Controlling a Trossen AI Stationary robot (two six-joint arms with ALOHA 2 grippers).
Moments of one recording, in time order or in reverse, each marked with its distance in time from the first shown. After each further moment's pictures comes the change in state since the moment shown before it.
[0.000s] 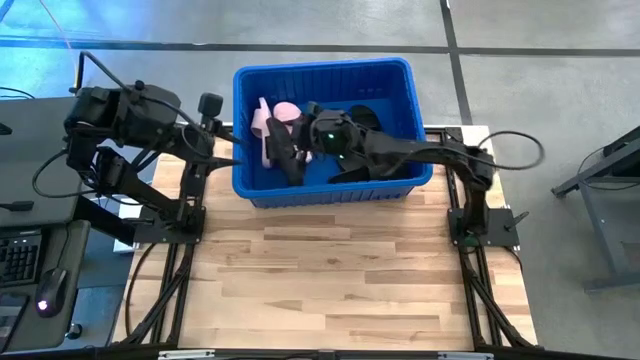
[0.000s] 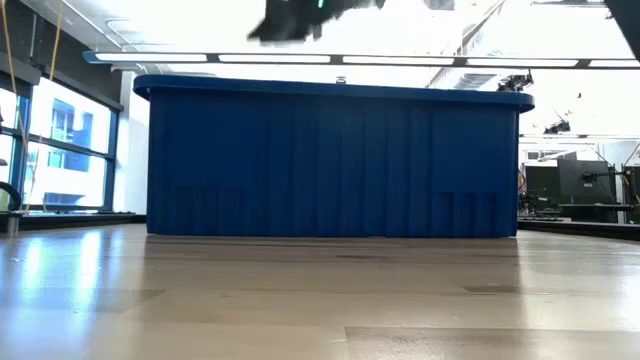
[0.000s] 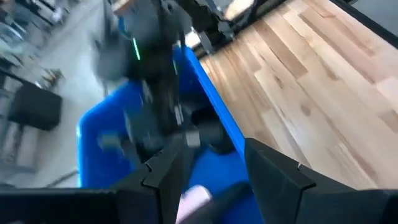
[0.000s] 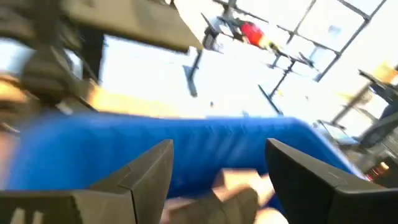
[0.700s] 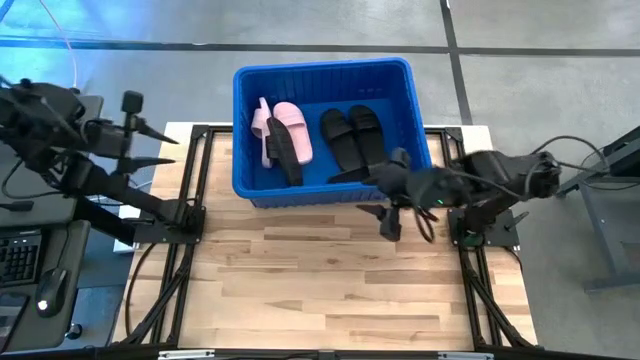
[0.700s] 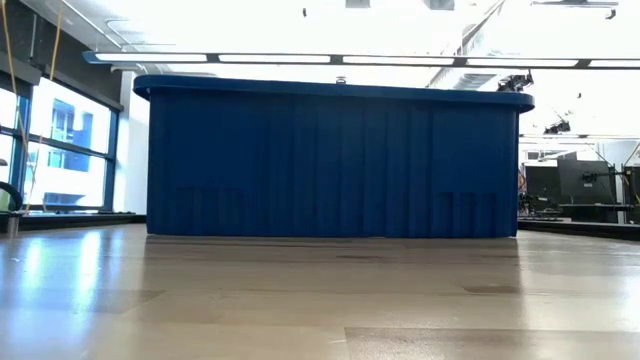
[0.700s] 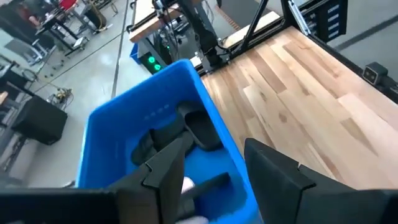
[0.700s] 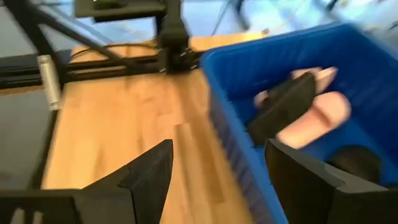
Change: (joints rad) left arm -0.059 -0.395 -0.209 -0.040 0.011 -0.097; right arm 0.527 -0.436 0.172 -1.026 0.295 0.635
